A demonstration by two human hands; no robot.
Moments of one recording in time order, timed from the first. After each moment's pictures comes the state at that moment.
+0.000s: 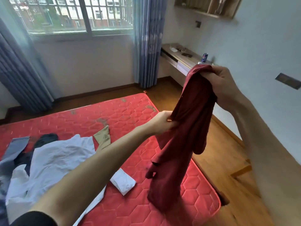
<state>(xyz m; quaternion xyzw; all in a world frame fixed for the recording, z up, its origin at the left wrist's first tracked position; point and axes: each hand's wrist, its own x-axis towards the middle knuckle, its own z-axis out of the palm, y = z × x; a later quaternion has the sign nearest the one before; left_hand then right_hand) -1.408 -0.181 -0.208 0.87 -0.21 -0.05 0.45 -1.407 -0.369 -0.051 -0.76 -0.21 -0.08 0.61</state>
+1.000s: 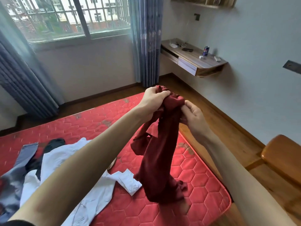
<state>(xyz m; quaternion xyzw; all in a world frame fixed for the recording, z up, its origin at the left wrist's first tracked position) -1.401 -0.179 -0.125 0.72 0.05 -0.02 0.69 -1.431 -0.343 -0.177 -0.72 -0.10 0.04 0.68</state>
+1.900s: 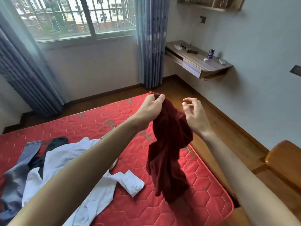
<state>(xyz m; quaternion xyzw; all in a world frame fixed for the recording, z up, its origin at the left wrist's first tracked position) -1.429 -0.154 -0.119 0.77 0.06 -0.04 0.63 -1.384 -0.344 -0.201 -0.87 -0.07 -0.10 0.47</state>
